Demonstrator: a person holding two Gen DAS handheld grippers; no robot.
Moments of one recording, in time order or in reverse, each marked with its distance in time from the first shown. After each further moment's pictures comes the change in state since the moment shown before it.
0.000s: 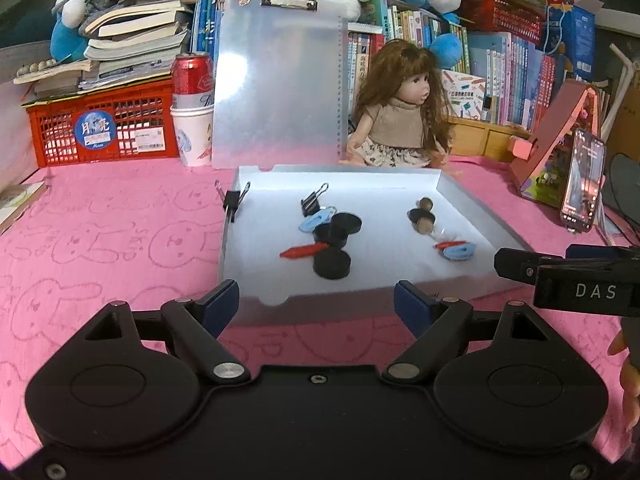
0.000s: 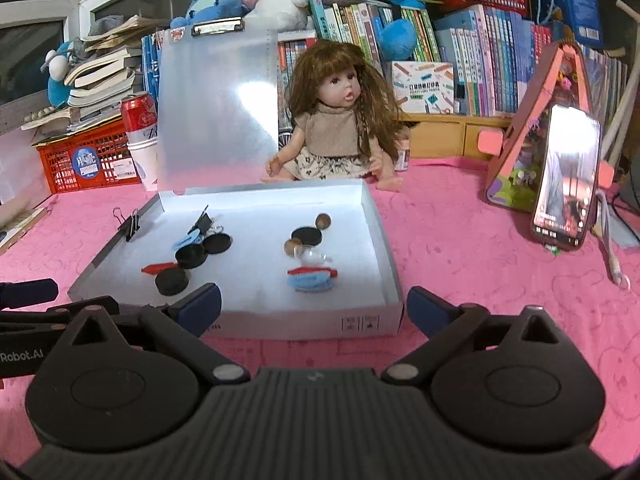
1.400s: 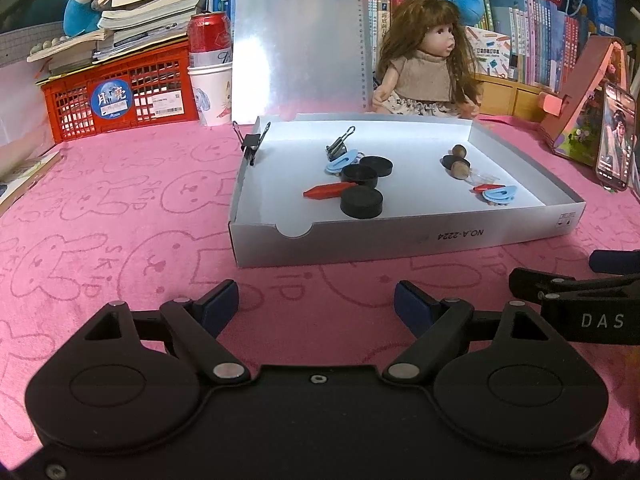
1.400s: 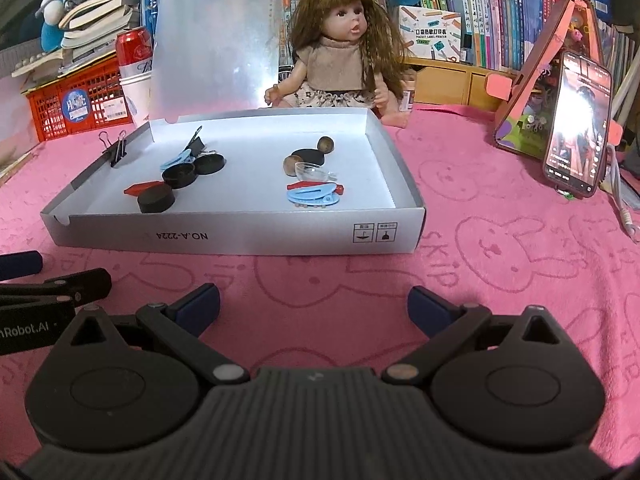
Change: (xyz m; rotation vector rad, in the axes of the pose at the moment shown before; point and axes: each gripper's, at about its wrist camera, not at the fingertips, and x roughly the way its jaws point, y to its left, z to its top) left arm 0.027 0.001 -0.035 0.021 0.066 0.085; right arm 0.025 0.011 -0.041 -0.044 0.103 -0.033
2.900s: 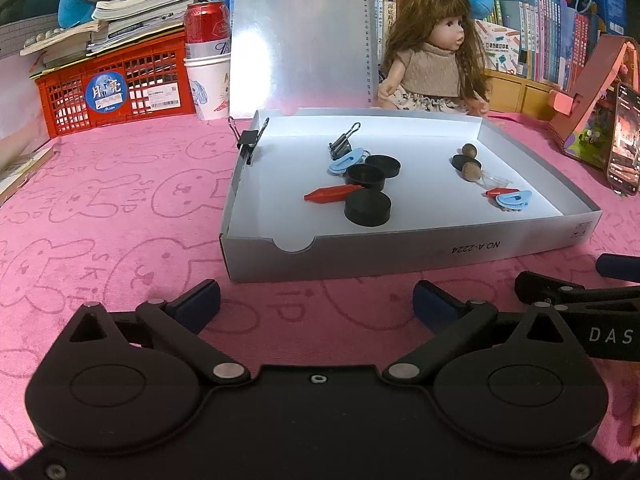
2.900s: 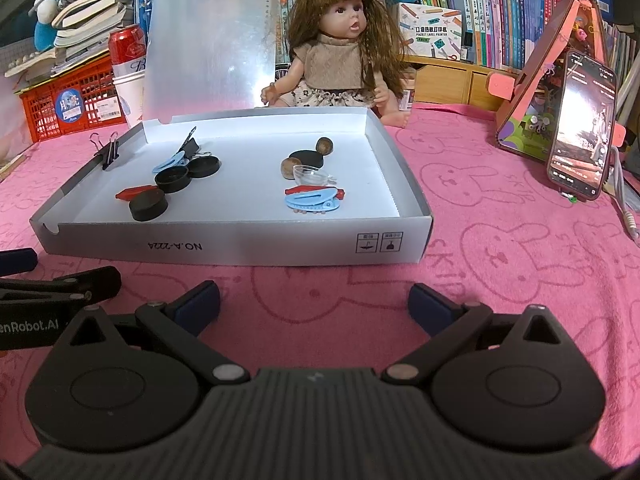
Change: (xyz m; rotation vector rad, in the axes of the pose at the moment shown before) left arm 0.022 0.000 0.011 -0.012 0.027 0.003; right arm 0.009 0.001 0.007 0.005 0.008 -0.008
